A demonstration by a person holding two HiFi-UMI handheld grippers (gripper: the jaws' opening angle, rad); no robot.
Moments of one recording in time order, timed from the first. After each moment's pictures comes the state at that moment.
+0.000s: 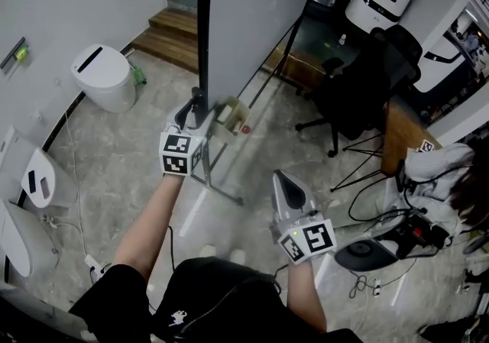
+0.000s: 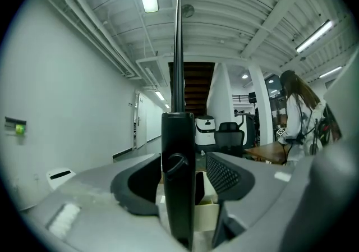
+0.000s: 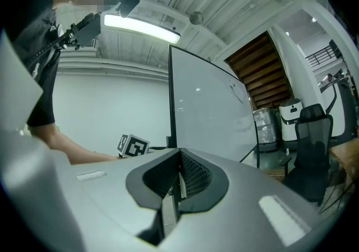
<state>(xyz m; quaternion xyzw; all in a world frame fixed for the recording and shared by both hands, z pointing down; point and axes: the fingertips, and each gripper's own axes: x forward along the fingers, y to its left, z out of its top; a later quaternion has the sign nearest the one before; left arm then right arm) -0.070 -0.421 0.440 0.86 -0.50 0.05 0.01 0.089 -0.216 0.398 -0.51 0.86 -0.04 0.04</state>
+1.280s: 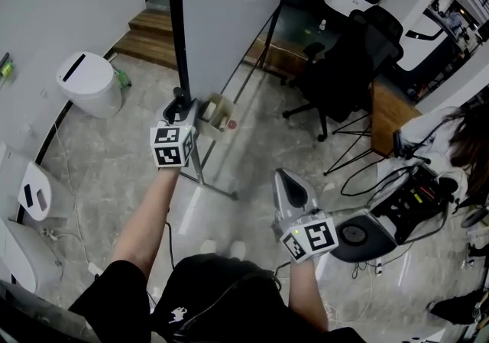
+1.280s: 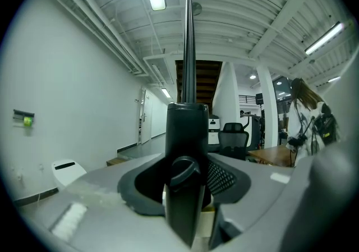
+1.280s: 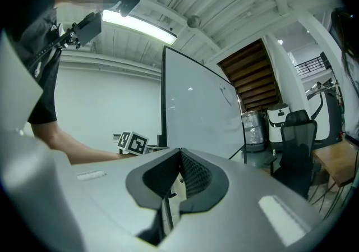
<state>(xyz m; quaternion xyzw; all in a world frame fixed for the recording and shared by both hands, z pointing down) -0.068 -0.415 0.452 0.85 -0.52 0.05 0.04 0.115 -0.170 0.400 -0.56 0.83 -0.03 0.03</state>
